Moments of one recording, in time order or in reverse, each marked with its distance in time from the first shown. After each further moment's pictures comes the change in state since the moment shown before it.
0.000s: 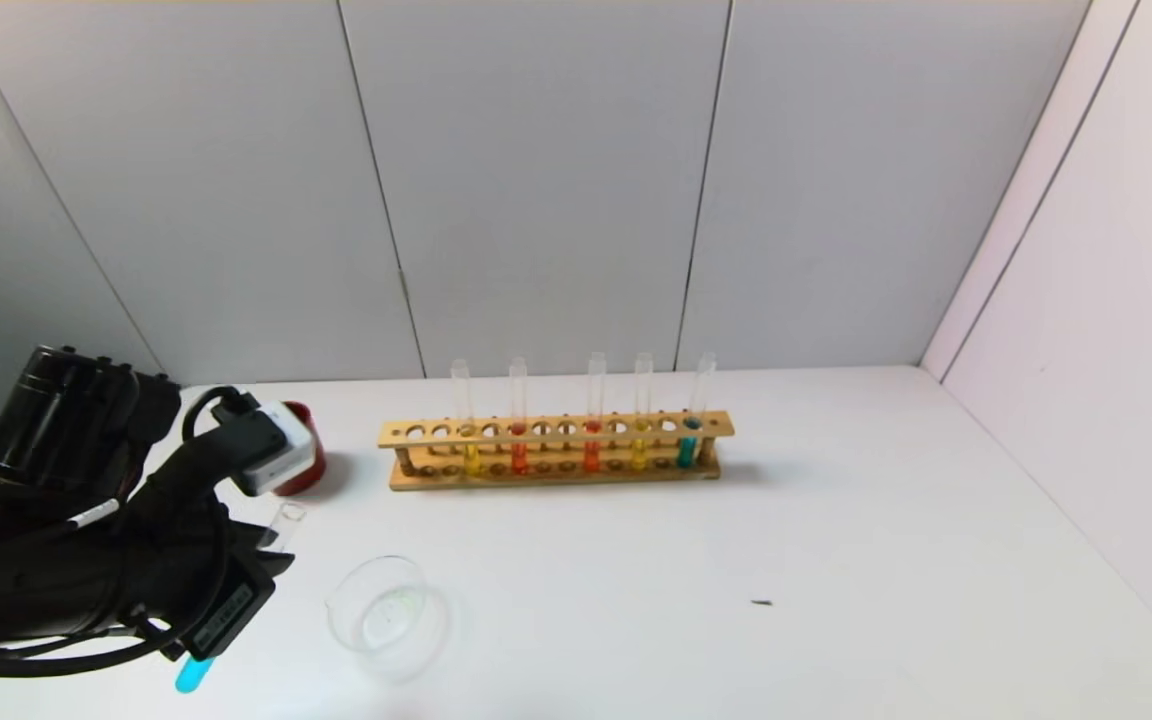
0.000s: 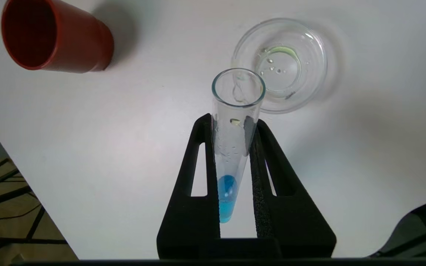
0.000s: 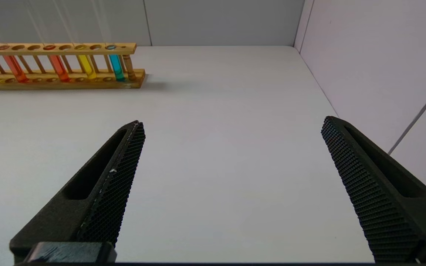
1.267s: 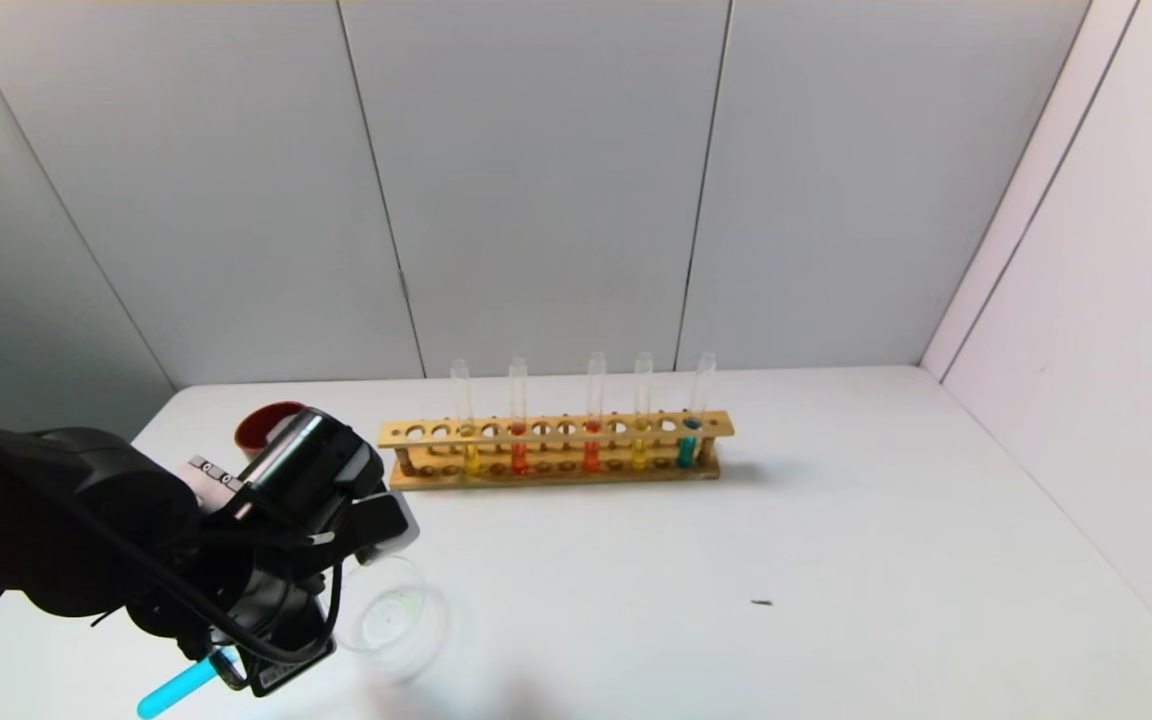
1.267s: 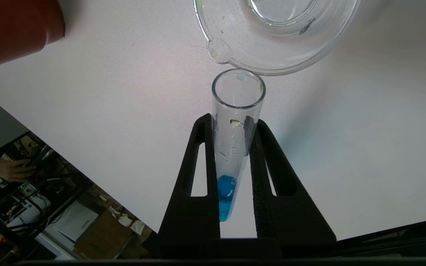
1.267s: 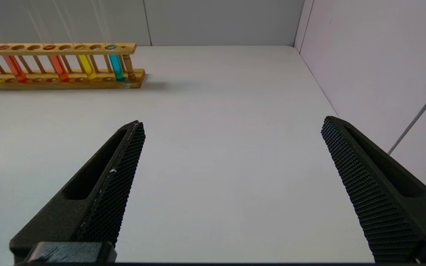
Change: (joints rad) left arm -0.154 0.317 -0.103 0.165 0.281 0.063; right arm 0.000 0.000 0.000 0.000 0.000 0.000
